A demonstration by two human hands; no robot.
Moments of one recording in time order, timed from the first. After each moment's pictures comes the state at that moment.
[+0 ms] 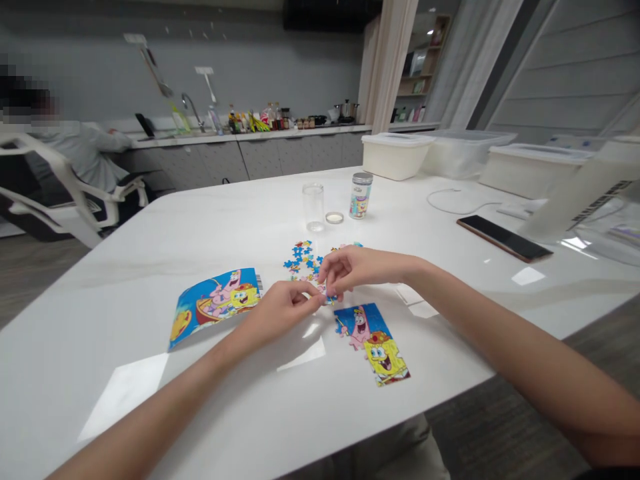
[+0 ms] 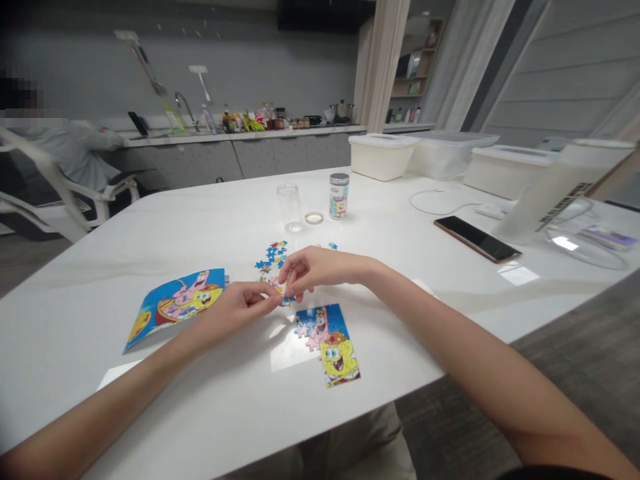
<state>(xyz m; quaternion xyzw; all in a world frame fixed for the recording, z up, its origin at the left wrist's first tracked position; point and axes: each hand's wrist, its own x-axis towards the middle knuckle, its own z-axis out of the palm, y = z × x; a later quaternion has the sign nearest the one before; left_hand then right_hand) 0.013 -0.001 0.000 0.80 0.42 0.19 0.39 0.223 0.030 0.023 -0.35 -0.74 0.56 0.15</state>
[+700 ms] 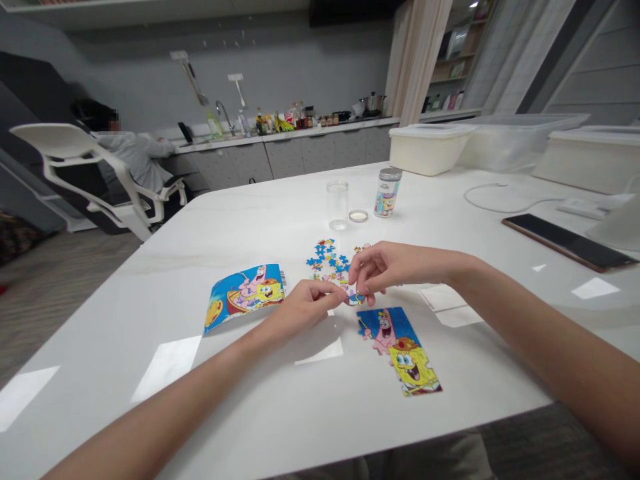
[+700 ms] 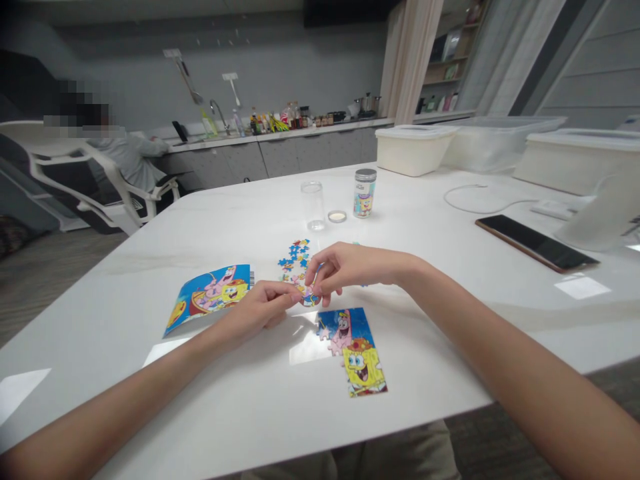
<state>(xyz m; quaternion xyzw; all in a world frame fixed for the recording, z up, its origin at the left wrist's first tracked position) 0.016 -0.007 -0.001 0.68 0.41 0.23 0.56 0.231 0.027 0.033 -0.34 -0.74 0.56 0.11</state>
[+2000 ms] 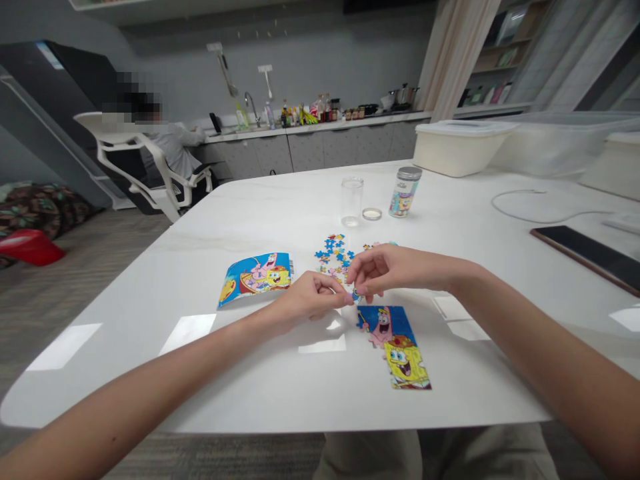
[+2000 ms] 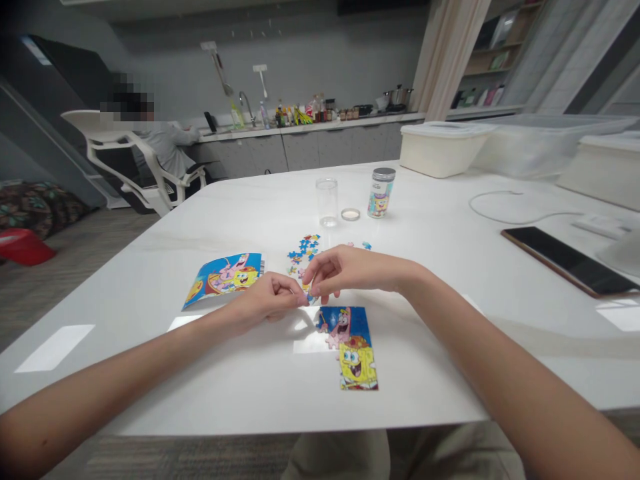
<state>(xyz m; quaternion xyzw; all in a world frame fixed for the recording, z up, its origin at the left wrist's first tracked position) 0.016 -0.012 -0.005 0.60 0.41 0.26 0.64 0.226 0.023 0.035 -0.30 -0.74 0.60 0.11</state>
